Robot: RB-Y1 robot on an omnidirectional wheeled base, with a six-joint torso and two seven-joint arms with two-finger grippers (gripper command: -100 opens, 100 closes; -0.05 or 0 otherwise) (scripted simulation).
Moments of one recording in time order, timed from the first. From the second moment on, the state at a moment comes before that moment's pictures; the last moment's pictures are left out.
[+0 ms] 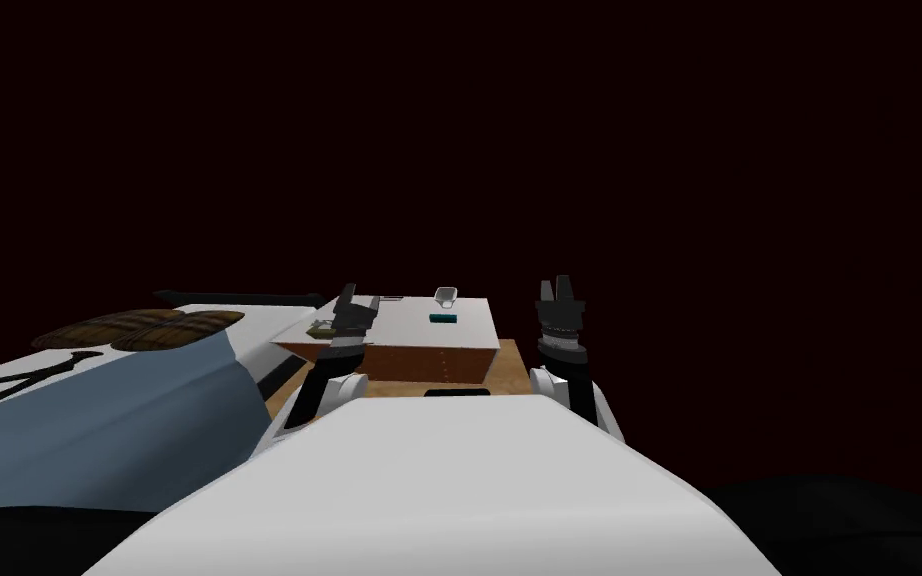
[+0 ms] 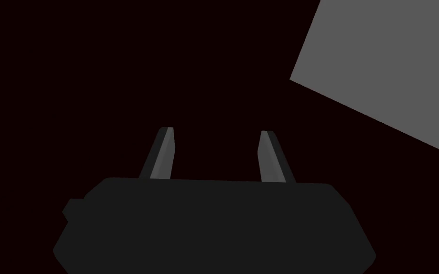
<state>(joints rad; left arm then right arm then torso) 0.49 0.19 0.09 -2.23 0.11 -0.33 0.20 0.50 -0.02 -0.02 -2.35 0.12 -0.53 -0.11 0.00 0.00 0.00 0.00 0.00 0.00</state>
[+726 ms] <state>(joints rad) 0.46 0.27 0.19 -2.17 0.14 -0.12 0.23 0.50 -0.02 -0.02 -2.35 0.12 -0.53 -0.11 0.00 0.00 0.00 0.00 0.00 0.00</state>
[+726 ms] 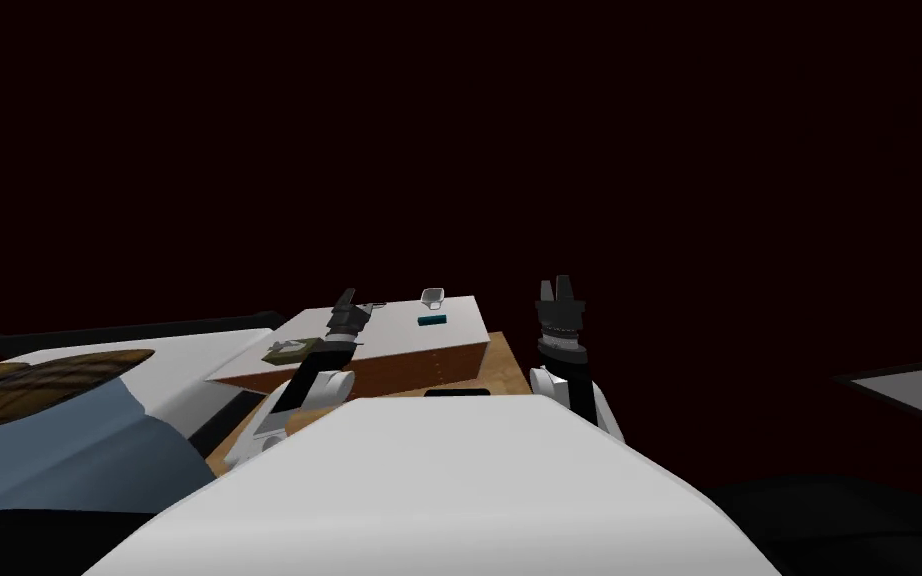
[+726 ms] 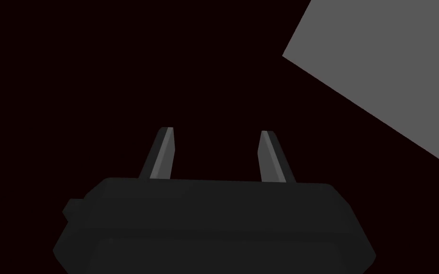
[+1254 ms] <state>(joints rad) 0.44 0.29 0.25 -2.14 0.16 0.05 0.24 0.50 -0.02 -0.02 -2.35 0.12 -0.53 -0.11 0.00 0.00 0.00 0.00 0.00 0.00</state>
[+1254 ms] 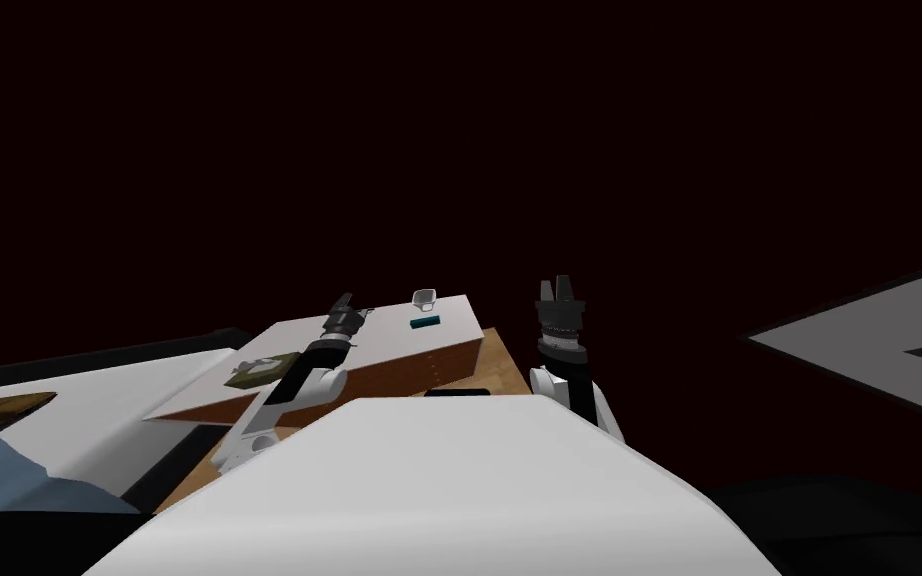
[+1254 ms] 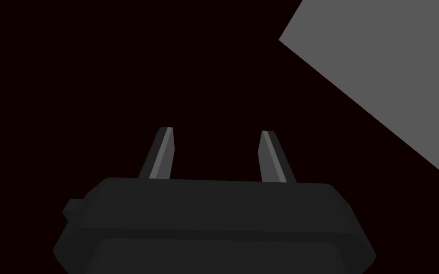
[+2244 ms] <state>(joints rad) 0.40 0.32 0.39 -2.06 0.20 0.35 0.28 0.50 -0.02 -0.02 -2.35 0.12 -0.53 -0.11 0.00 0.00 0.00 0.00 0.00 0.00</state>
